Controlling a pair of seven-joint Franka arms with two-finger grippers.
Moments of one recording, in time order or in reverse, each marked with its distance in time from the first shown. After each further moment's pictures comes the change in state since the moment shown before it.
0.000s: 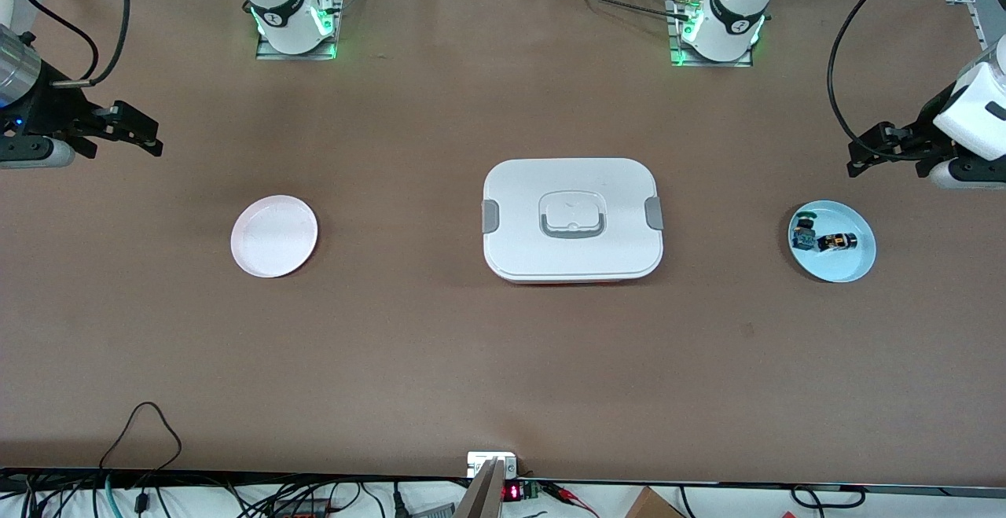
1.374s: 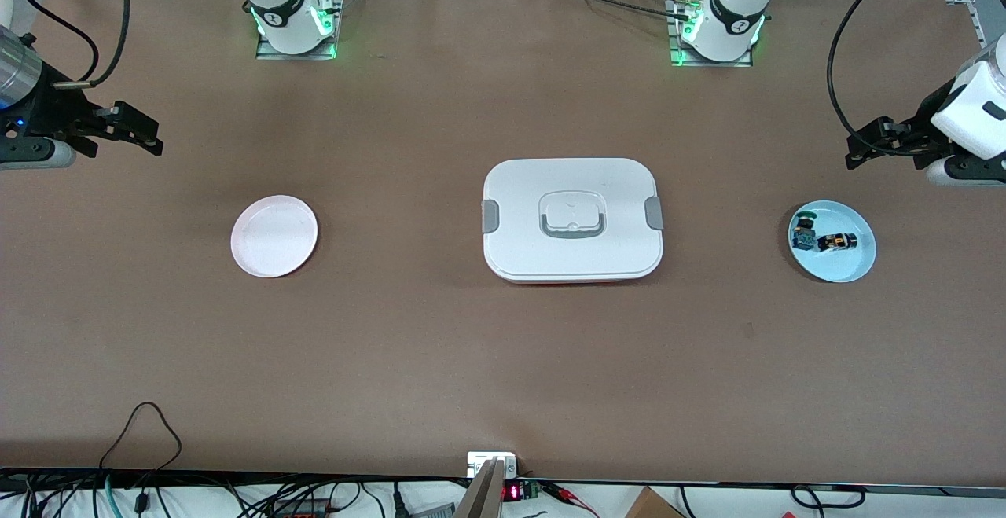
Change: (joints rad) left arm 0.003 0.001 0.000 0.006 0.000 -0.052 -0.004; right arm -0.001 0.001 -0.003 -0.004 -0.001 -0.007 0.000
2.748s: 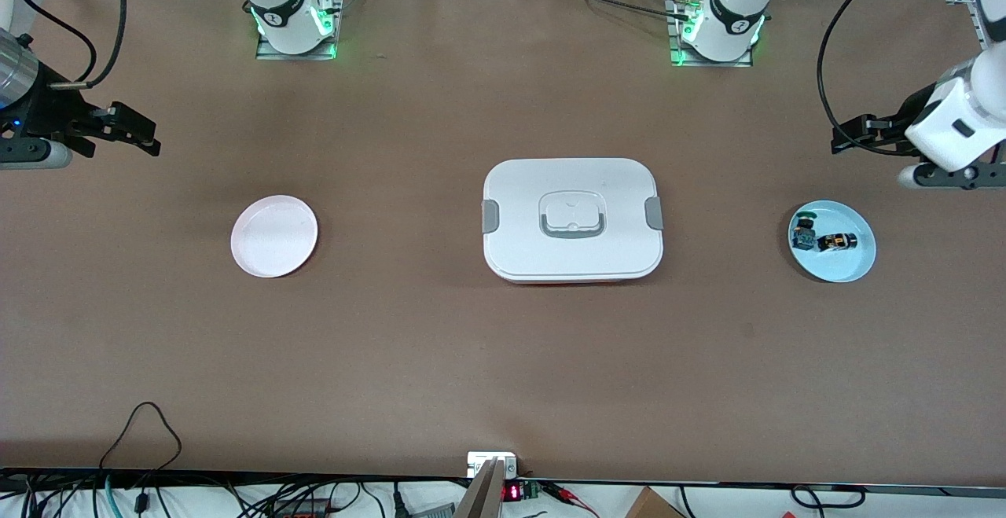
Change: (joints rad) left arm 0.027 0.070 0.004 -0.003 0.001 -0.180 -0.010; right arm -0.005 0.001 -0.001 0.000 0.000 0.000 0.000
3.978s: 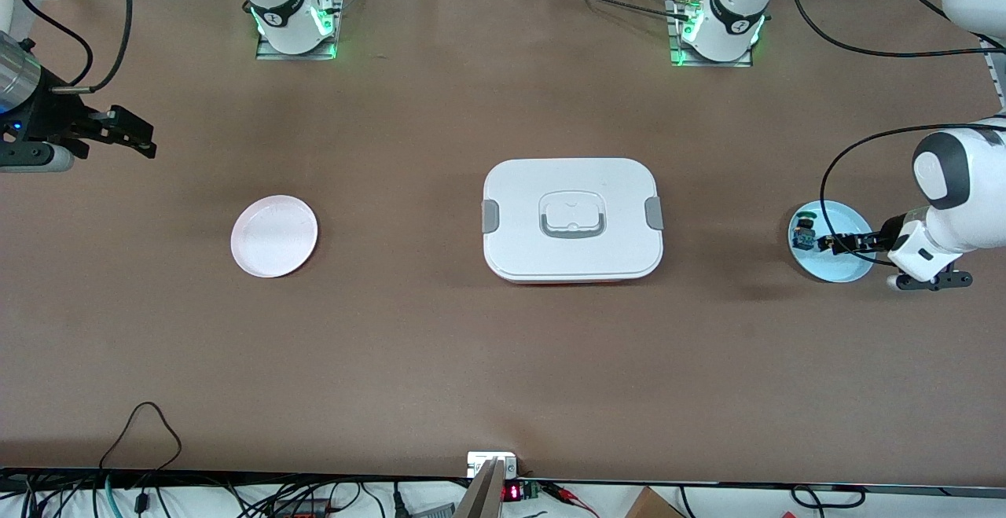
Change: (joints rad) left arm 0.253 0.382 0.006 -0.216 0.000 0.771 0.216; right arm 0.002 0.009 0.002 0.000 -0.043 0.002 0.000
